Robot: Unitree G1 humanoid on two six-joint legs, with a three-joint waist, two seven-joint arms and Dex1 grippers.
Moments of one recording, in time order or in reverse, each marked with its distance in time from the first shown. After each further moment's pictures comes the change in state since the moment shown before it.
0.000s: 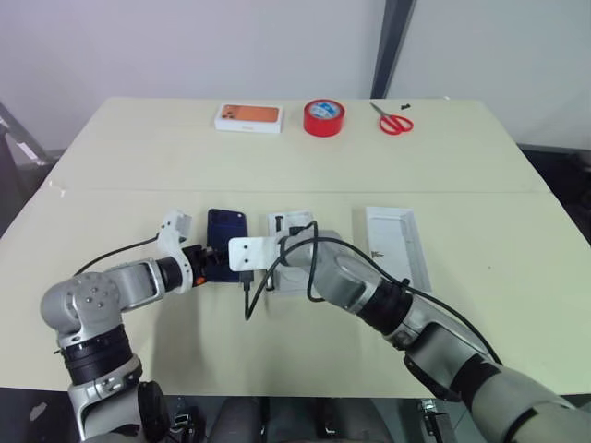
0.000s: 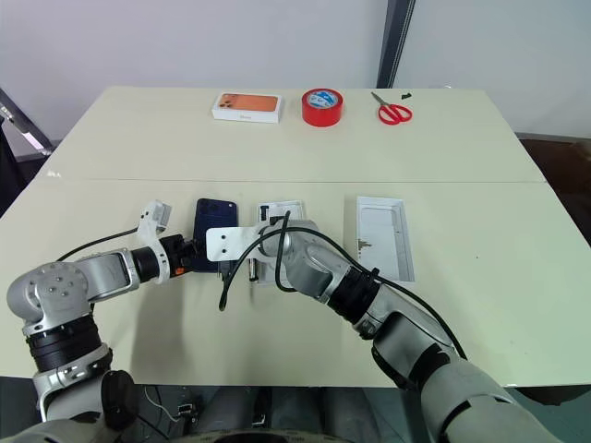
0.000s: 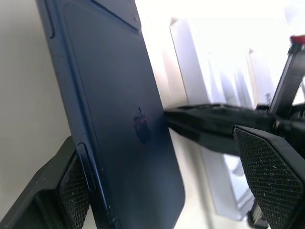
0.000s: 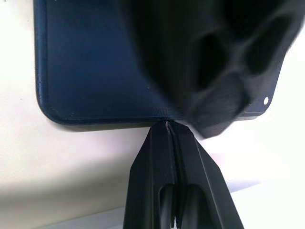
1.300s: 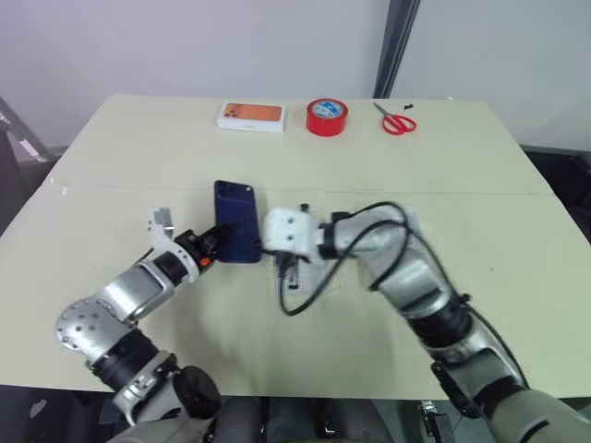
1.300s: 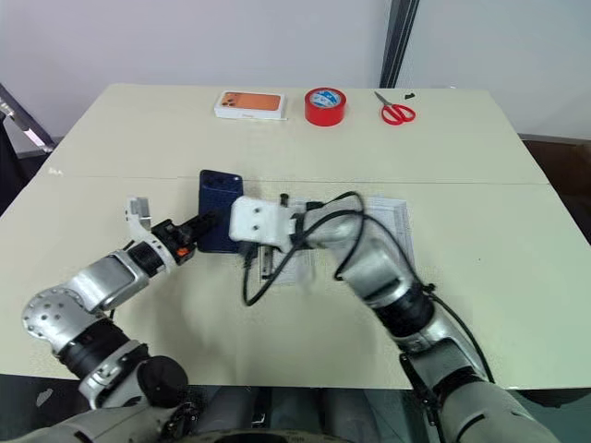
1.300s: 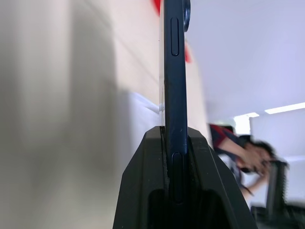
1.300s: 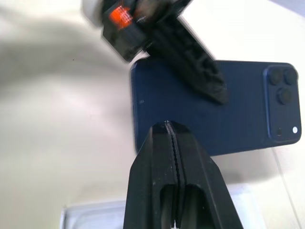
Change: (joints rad) left arm -0.064 -0.382 0.335 -0.084 -0.450 0.003 0.465; right arm 0.174 -0.231 -0.444 -0.487 0.390 0.097 0.274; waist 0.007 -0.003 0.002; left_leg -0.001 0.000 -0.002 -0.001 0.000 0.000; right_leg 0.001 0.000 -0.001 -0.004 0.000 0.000
